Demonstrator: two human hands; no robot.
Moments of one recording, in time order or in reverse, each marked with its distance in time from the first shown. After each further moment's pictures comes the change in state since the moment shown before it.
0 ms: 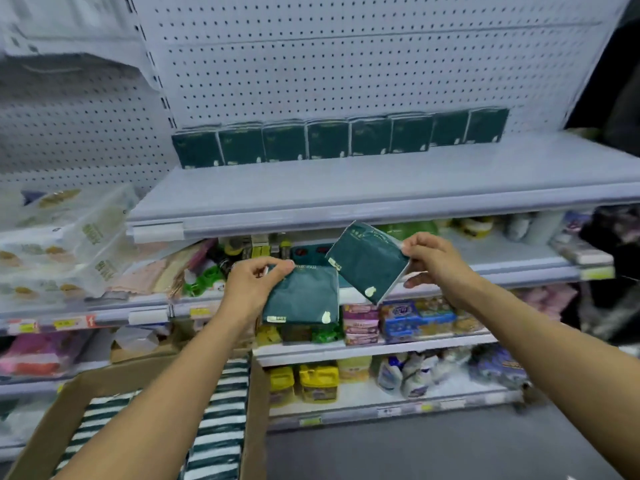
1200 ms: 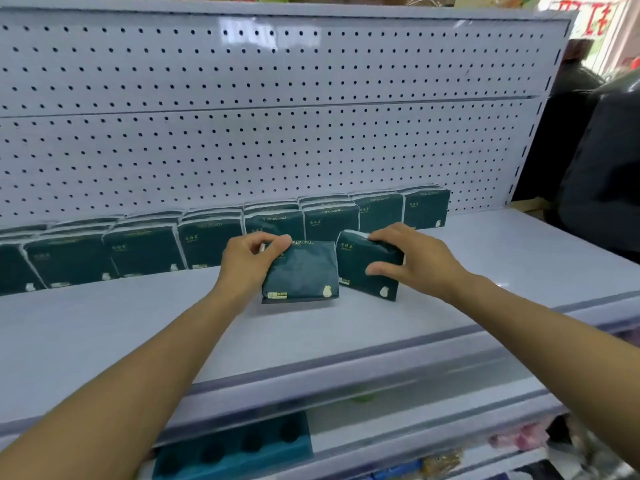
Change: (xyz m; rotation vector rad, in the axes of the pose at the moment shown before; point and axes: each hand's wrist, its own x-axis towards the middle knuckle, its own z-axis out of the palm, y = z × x) left_hand 0.303 0.131 0.221 -0.065 -0.018 0.158; right_hand 0.279 -0.061 -0.205 -1.112 0.107 -0.537
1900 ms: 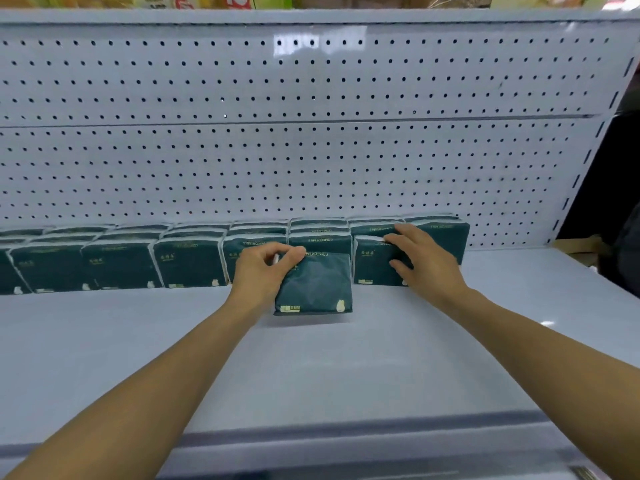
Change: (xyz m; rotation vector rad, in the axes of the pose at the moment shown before) left_hand 0.038 0.019 0.078 0.048 0.132 -0.064; right_hand 0.084 0.116 0.025 -0.057 0.125 -0.032
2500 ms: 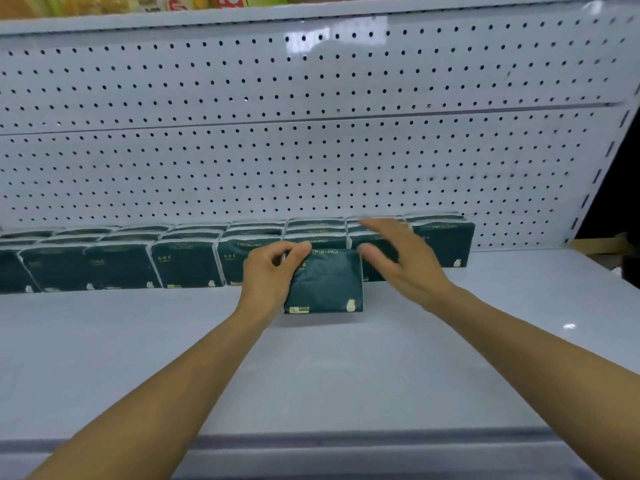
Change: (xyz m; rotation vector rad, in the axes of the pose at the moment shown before) left_hand -0.008 0.010 0.031 -0.035 0.095 0.095; right_hand 0.003 -0.030 -0.015 0.542 0.054 -0.119
